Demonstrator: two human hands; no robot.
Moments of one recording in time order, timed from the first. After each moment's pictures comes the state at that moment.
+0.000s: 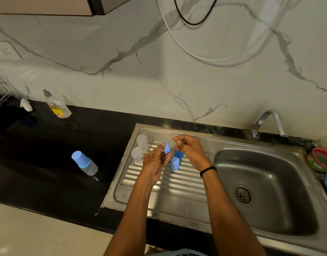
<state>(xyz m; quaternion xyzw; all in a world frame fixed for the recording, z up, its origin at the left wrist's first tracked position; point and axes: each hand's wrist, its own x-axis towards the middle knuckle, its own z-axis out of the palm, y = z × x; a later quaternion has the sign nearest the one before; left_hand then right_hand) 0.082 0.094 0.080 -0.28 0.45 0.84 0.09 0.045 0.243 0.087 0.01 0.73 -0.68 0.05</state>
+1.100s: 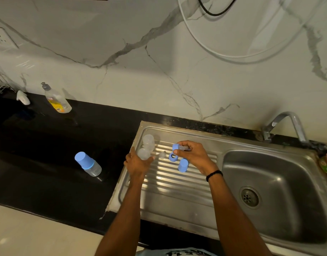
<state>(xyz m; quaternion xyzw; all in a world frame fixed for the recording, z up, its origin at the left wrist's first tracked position) 0.048 -0.009 -0.012 -0.27 0.88 0.38 0.03 0.026 0.229 0.051 0.00 0.75 -0.65 0.14</state>
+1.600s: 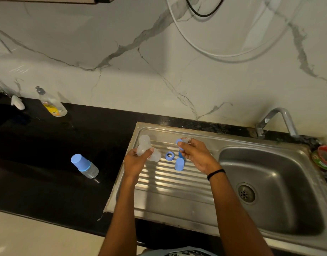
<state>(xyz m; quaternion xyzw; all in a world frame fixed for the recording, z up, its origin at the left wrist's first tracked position) 0.065 0.004 0.050 -0.27 0.70 0.66 0.03 0.036 0.240 0.076 0.09 0.64 -0.75 0.18</state>
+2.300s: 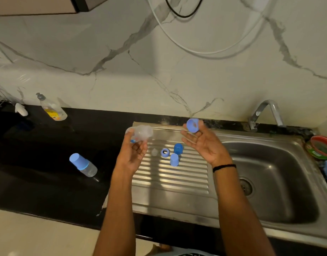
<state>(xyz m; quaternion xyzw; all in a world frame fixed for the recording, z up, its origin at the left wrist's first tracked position) 0.069 0.023 0.109 -0.32 0.42 0.85 0.06 0.056 0.295 0.125 0.10 0.45 -0.87 0.17</state>
